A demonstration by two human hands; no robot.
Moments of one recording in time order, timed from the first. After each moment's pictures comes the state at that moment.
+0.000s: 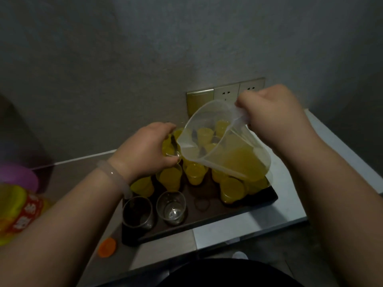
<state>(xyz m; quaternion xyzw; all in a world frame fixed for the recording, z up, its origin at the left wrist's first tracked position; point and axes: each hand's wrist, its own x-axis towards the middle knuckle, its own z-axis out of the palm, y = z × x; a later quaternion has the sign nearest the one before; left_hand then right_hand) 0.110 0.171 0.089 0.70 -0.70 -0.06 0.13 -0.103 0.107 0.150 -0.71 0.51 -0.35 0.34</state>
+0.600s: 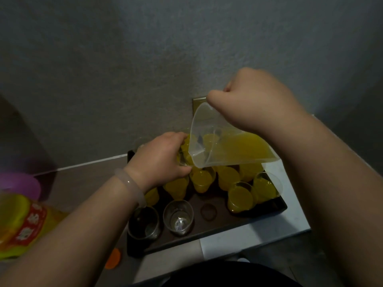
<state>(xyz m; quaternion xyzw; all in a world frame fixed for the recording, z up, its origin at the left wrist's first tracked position) 0.110 0.157 0.079 0.69 -0.71 -0.06 0.12 -0.056 0.094 0.183 -0.83 0.50 -0.19 0.12</state>
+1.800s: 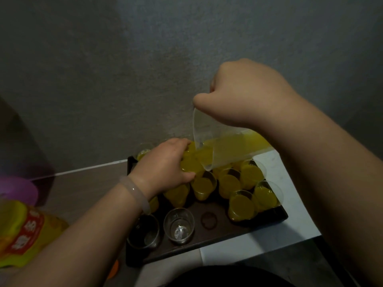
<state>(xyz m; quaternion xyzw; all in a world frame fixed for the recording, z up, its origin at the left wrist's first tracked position) 0.110 0.154 0.079 0.69 -0.71 -0.07 0.14 -0.036 0.094 0.209 -0.88 0.46 -0.14 0.02</state>
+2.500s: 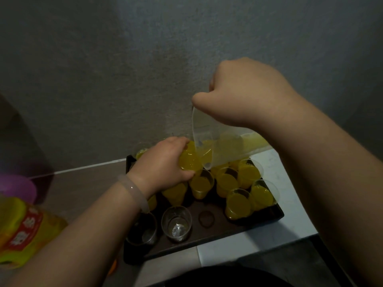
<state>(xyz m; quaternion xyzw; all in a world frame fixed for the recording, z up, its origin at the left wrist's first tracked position) 0.104 0.157 0.083 0.69 -0.70 -0.07 0.14 -0.042 0.100 0.212 -0.88 0.45 -0.14 0.01</state>
